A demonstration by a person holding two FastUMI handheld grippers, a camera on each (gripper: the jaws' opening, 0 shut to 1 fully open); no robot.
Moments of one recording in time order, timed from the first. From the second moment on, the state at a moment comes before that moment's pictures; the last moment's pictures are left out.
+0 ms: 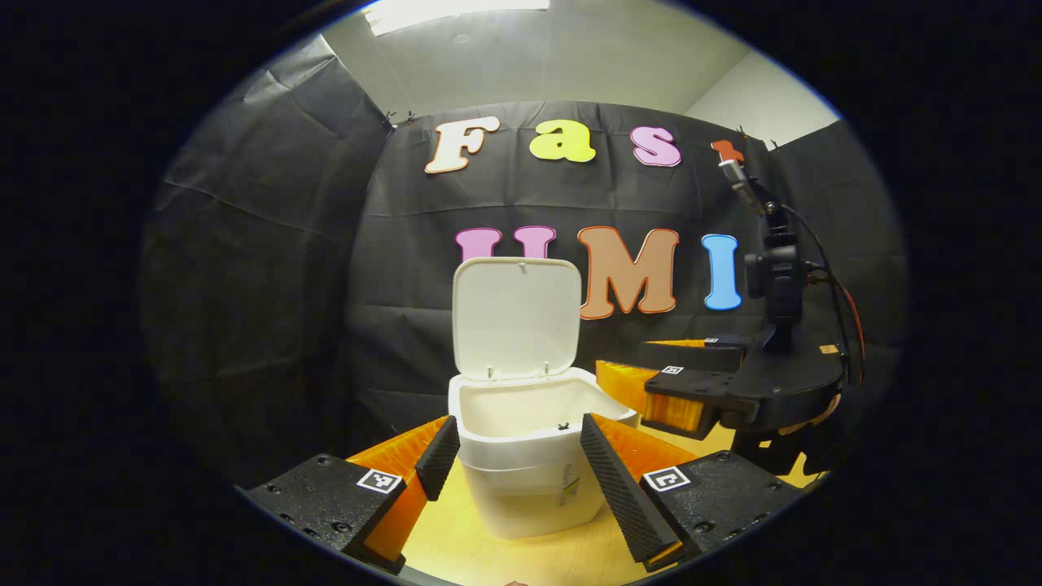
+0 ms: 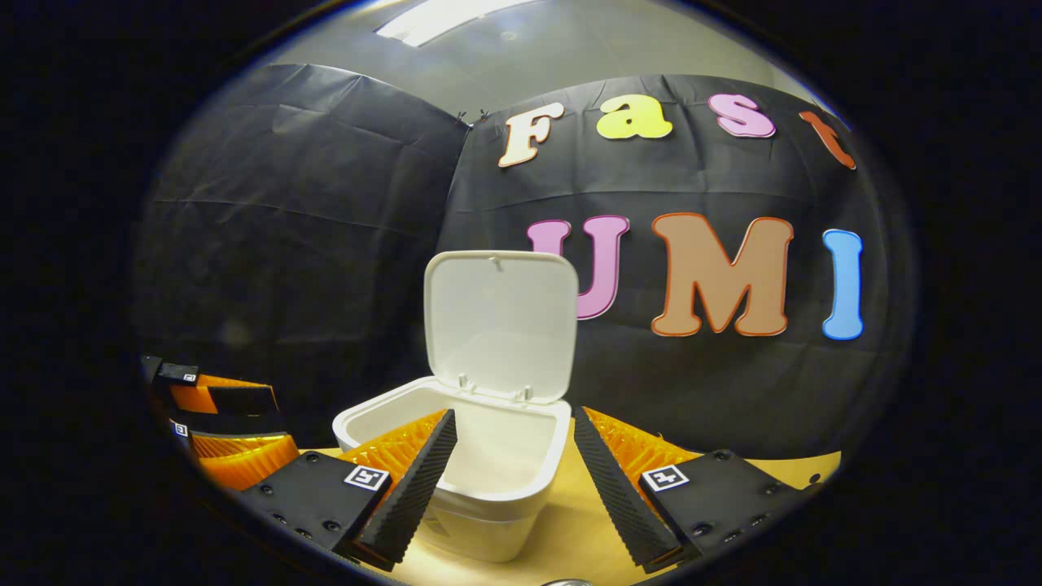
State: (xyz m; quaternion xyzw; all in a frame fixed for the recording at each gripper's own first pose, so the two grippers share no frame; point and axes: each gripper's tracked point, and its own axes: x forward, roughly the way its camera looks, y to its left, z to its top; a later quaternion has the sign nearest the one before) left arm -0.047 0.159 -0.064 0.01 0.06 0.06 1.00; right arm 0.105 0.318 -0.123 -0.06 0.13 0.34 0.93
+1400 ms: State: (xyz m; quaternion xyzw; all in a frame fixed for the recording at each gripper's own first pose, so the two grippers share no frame) left arm 0.014 -0.046 -0.227 -0.05 0.24 -0.11 0.96; right arm 0.051 -0.054 -0.128 -0.04 0.18 0.03 0.98
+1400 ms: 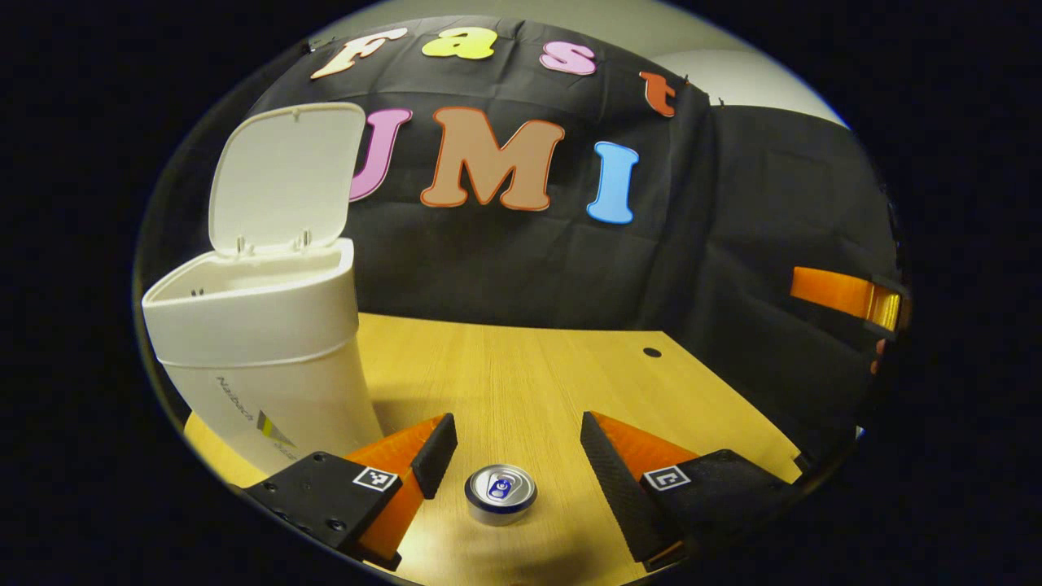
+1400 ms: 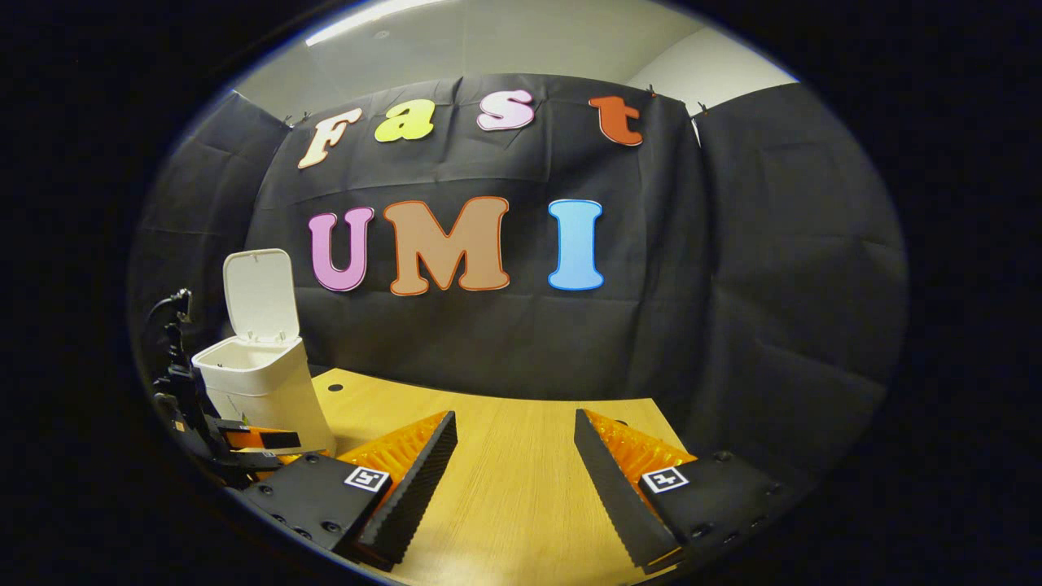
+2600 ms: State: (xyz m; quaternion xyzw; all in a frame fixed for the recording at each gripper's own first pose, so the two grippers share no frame) left arm 0.019 -0.055 -0.314 -0.03 0.31 -0.13 0.94; right arm 0.021 -0.090 -0.145 -0.07 0.22 -0.01 0.97
